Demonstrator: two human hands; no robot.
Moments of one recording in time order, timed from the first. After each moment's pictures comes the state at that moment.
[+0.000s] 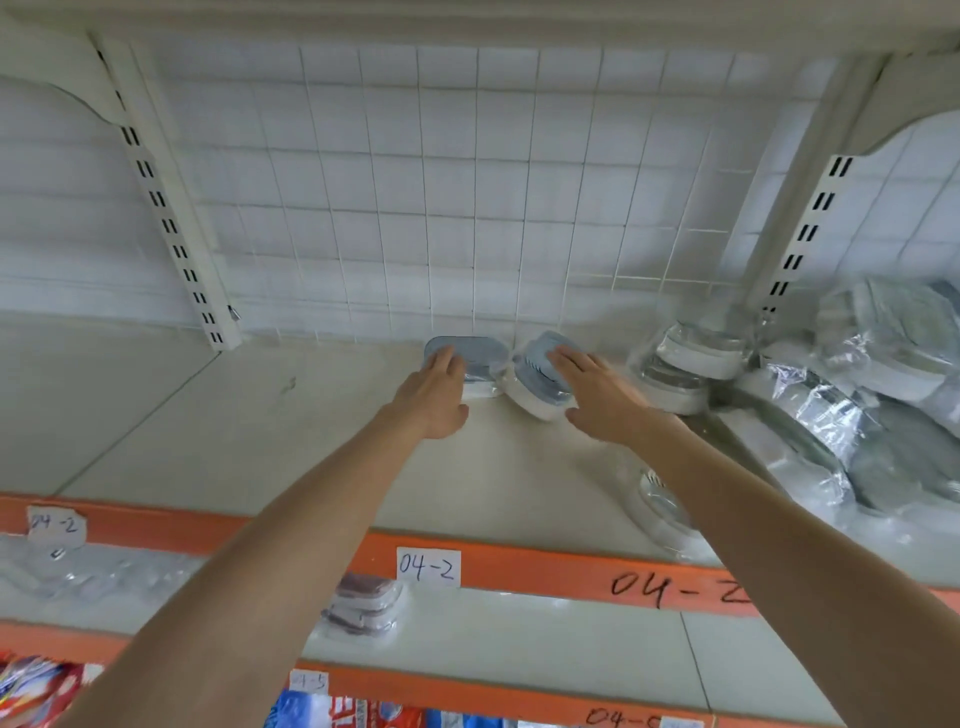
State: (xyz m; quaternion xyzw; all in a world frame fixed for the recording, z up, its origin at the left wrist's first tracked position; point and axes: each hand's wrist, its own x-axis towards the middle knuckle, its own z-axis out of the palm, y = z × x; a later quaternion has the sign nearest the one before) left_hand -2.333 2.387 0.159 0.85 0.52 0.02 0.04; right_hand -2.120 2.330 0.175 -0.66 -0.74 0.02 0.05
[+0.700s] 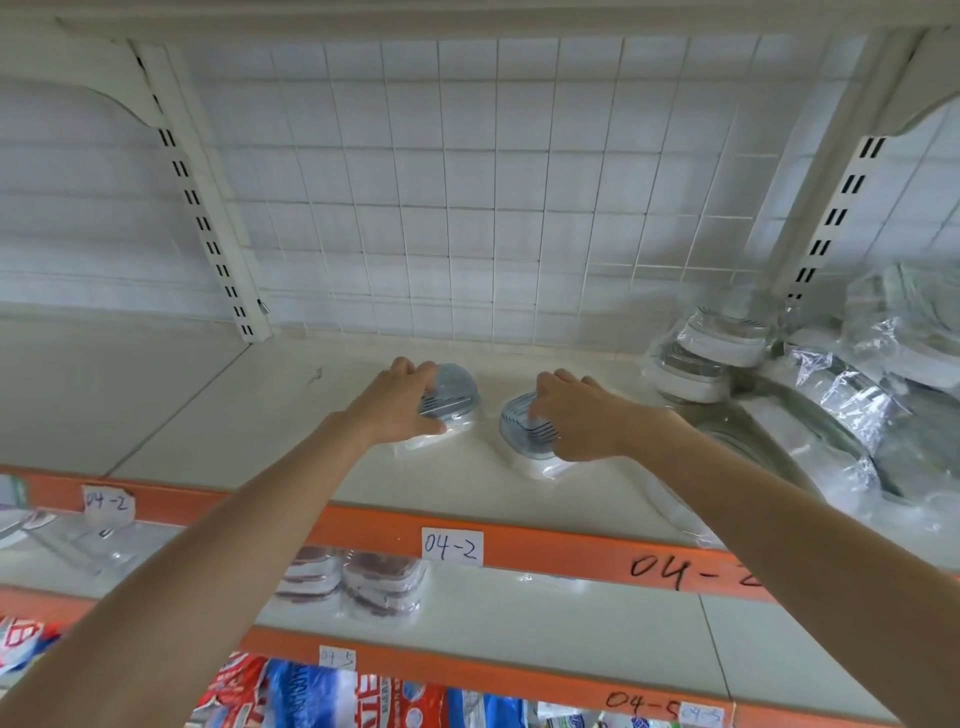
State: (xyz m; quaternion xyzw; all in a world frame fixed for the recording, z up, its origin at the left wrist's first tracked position) left_hand -2.397 2.369 0.162 0.83 0.53 0.07 0.12; right_hand -2.168 2.301 0.184 -0.56 -0.83 0.00 -0.06
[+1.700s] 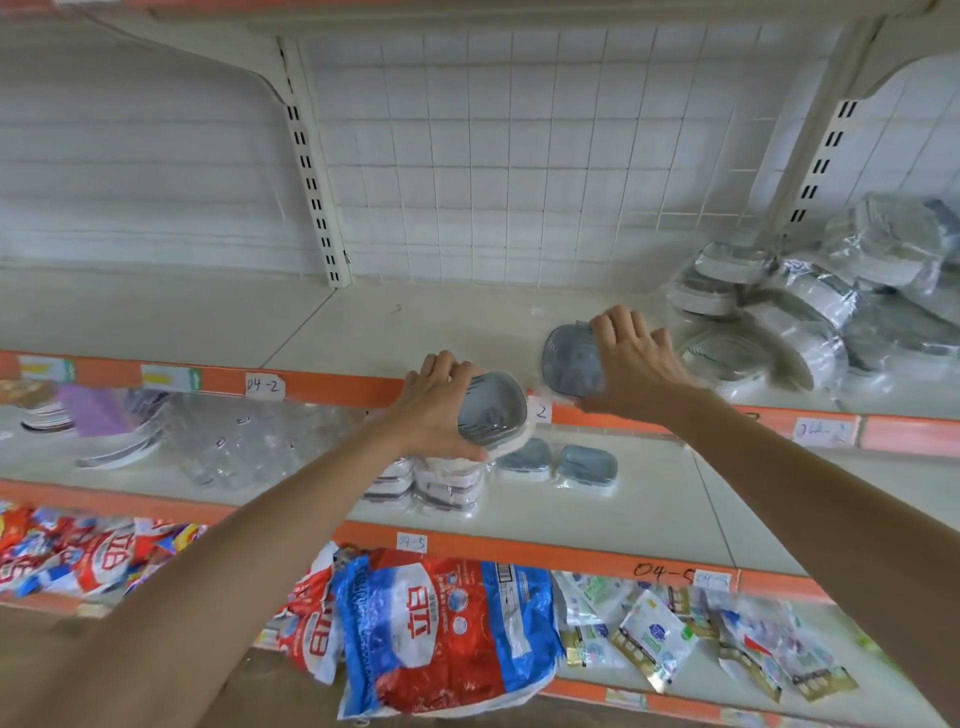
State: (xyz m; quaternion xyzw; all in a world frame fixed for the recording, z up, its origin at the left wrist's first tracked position) left_hand -2.479 2.204 0.146 0.88 0.47 0.07 0.03; right_hand -2.230 2.170 0.177 -0.65 -0.74 -0.16 0.07
